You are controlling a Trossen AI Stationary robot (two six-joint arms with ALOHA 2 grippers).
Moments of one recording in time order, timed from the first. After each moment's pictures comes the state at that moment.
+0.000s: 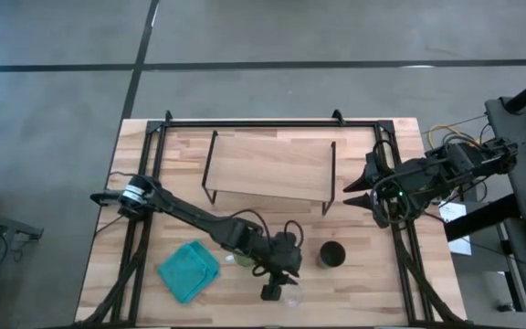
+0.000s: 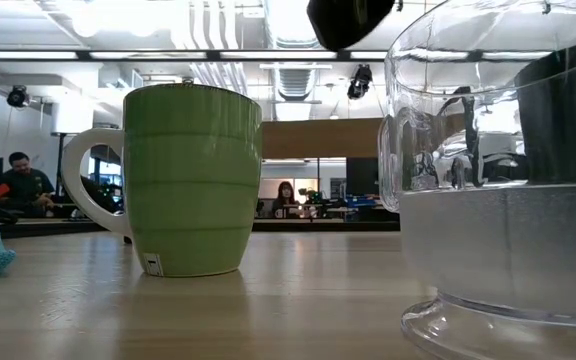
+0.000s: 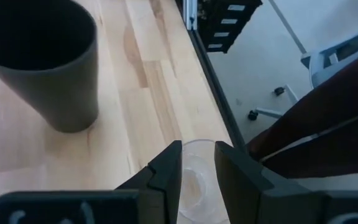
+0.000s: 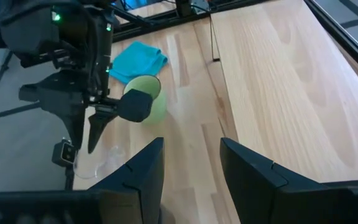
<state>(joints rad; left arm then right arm) -0.37 2.01 1.68 -0.31 0.14 -0.26 0.37 0.97 1.29 -0.96 0.26 0.46</state>
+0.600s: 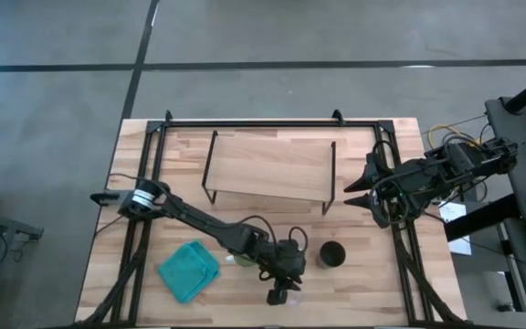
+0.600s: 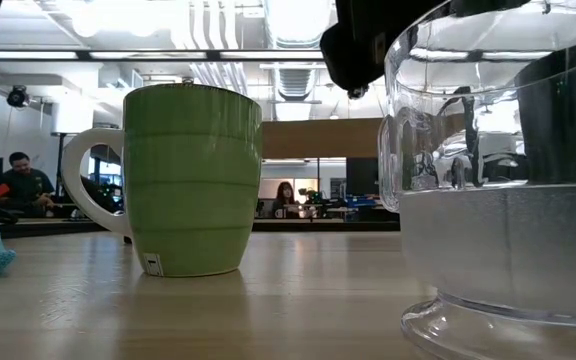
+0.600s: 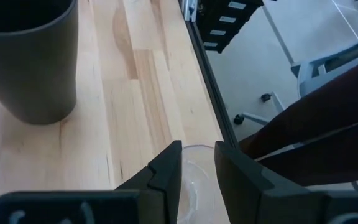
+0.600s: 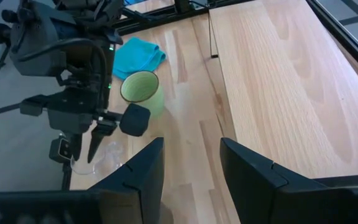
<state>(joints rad) -0.37 2.08 1.68 -0.23 0.18 -0.36 0.37 0.97 1.29 -0.97 0.26 0.46</state>
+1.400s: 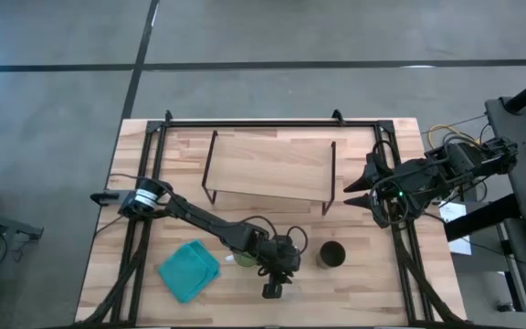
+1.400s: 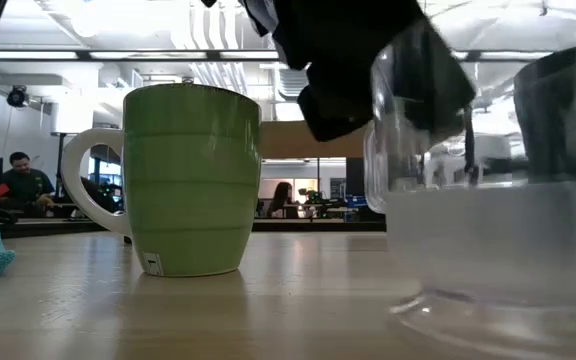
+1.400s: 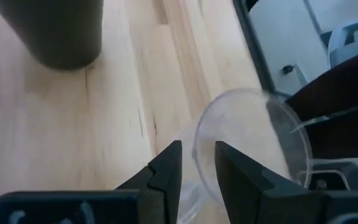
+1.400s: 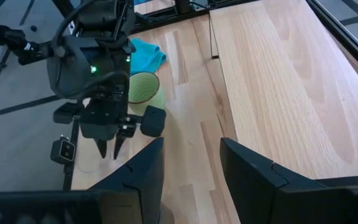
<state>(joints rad) -0.35 2.09 1.60 -0.27 0.18 -0.31 0.37 0.97 1.29 -0.97 0.26 0.46</state>
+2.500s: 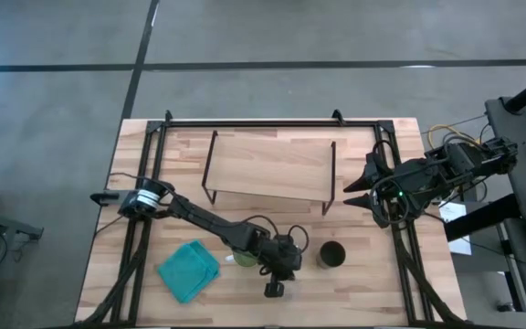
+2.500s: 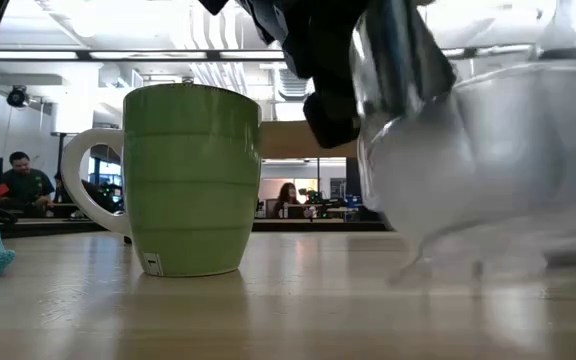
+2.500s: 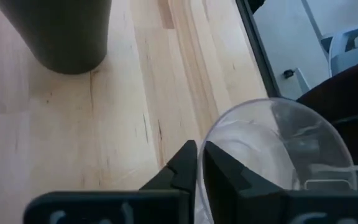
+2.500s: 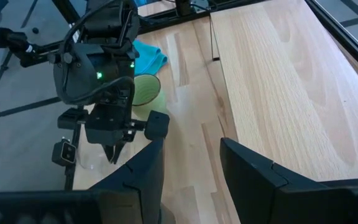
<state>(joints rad) -0.34 2.10 1.61 -0.25 0.18 -0.32 0.37 0.97 1.29 -0.96 0.26 0.46</state>
